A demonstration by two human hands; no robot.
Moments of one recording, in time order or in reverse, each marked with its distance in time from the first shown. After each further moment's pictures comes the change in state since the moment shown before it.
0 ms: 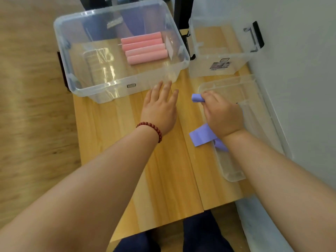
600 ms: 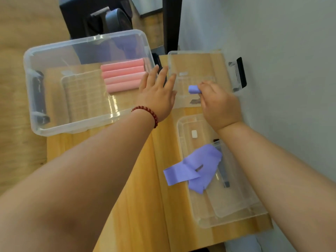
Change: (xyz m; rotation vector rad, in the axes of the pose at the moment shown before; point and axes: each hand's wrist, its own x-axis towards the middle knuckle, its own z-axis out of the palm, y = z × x) left_hand 0.165 0.043 -0.036 0.093 0.000 -0.059; right_hand 0.106 0.126 0.027 0.063 0.007 -0.001
